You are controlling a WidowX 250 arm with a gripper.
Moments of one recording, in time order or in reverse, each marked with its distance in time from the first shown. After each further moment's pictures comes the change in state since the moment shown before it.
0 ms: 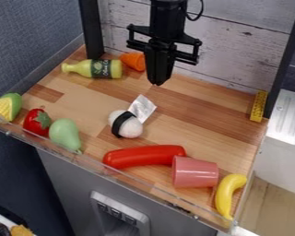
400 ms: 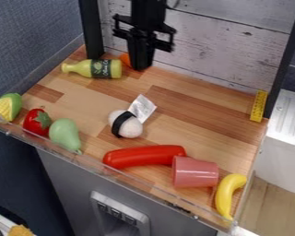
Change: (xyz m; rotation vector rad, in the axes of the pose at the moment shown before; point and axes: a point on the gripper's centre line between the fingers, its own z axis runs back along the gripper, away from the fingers) arm 0.024 0.048 -0.002 -0.010 0.002 -0.108
